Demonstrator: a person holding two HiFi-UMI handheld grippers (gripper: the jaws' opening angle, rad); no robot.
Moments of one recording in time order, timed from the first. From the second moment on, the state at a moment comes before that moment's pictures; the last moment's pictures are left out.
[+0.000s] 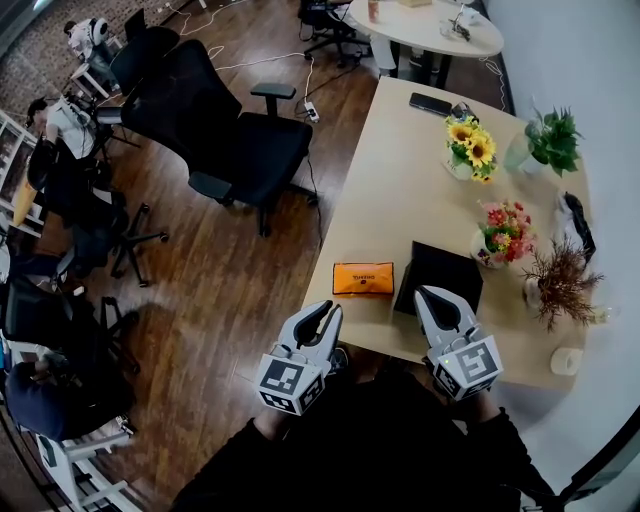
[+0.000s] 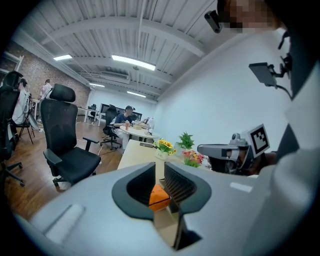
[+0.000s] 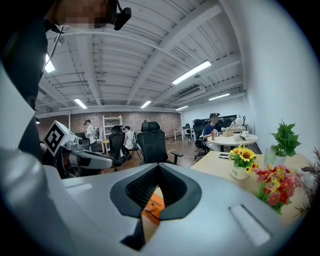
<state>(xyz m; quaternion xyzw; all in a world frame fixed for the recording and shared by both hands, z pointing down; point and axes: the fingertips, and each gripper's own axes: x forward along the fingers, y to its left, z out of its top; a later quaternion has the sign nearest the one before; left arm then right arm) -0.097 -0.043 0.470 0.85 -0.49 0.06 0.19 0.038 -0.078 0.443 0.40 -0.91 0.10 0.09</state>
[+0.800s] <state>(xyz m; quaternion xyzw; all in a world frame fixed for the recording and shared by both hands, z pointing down) -0.103 -0.037 0.472 0.85 -0.48 0.08 0.19 0.028 -0.069 0.446 0.40 -0.91 0.10 0.10</state>
